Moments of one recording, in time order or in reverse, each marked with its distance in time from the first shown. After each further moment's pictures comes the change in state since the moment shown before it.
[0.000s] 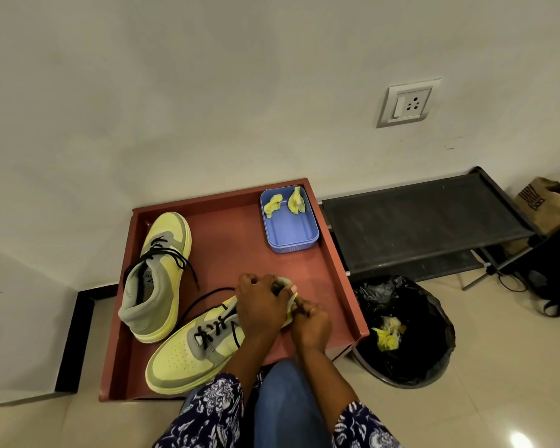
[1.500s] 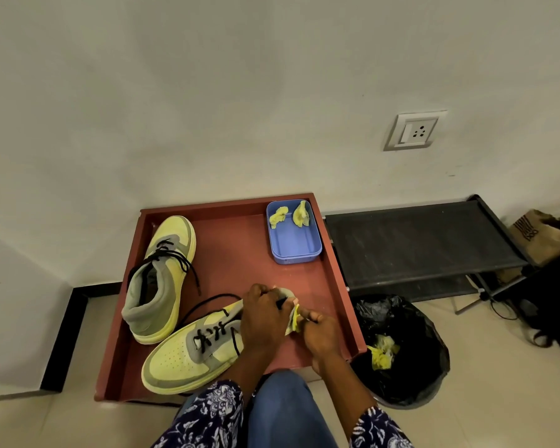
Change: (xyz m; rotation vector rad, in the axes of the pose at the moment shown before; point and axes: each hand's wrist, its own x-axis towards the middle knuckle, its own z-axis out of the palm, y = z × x) left_hand -0.004 -0.003 -0.003 0.012 -0.050 0.100; right_hand 0.012 -0.002 -0.020 0.188 -0.217 0.158
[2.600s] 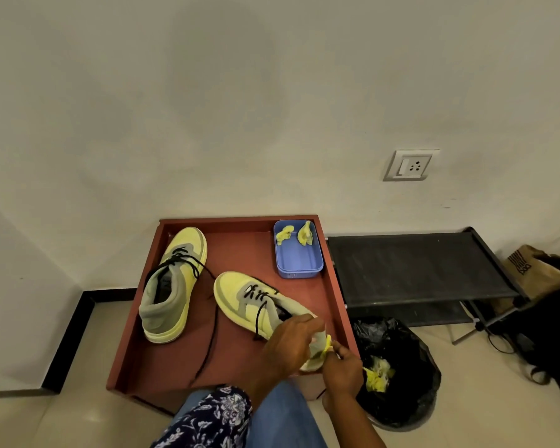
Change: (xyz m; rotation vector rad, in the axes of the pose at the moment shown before) left_hand -0.032 0.014 -0.002 0.030 -0.251 0.574; right_hand -0.048 0.004 -0.031 -0.093 0.390 -0.019
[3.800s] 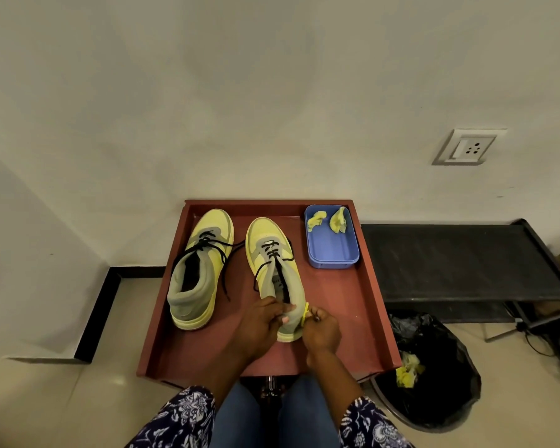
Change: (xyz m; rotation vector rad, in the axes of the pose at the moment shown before) left_hand -0.037 -0.097 -0.035 -0.266 0.203 -0.174; right_hand -0.009 -0.023 0.098 -0.090 -0.198 -0.051
